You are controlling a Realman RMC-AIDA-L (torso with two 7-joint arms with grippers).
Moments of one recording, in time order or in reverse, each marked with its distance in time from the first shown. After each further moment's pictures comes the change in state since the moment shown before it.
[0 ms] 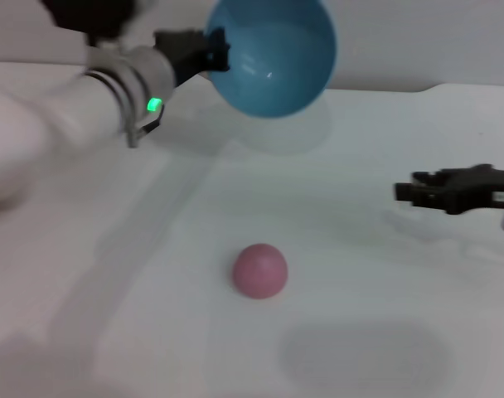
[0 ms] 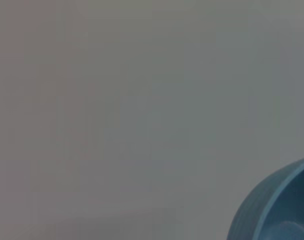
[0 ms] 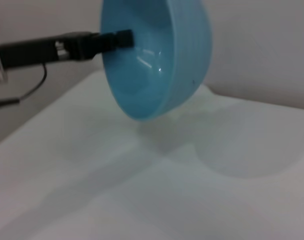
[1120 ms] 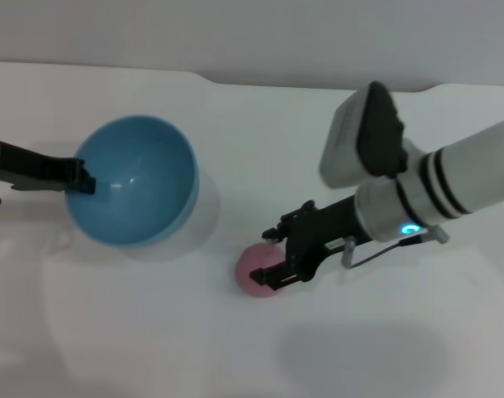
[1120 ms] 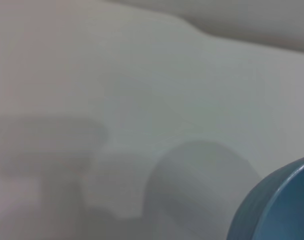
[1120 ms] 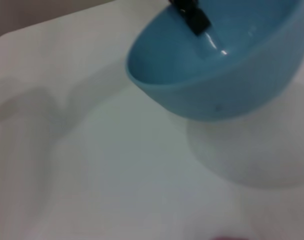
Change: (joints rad) left arm 0.040 0.056 -0.769 0.167 0.854 1.239 -0.576; right arm 0.271 0.015 -0.885 0.124 0.279 0.285 0.002
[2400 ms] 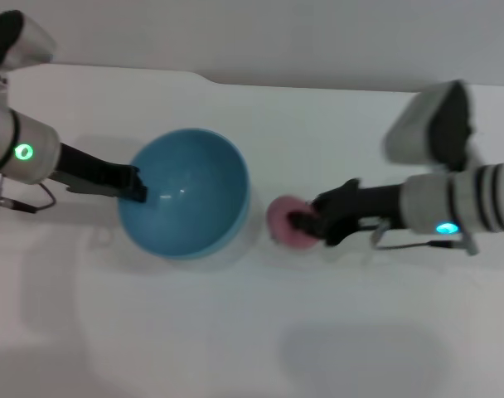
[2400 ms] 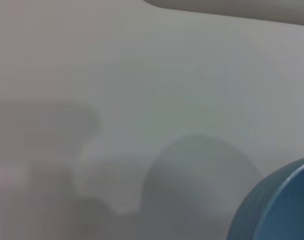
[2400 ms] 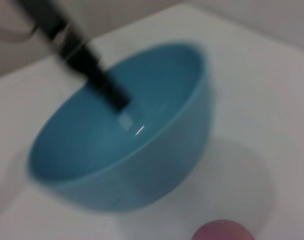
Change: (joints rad) left arm -0.106 -0.049 0.041 -0.080 0.035 0.011 0.001; right arm -0.199 -0.026 0.038 -0.075 0.162 0.167 -0.022
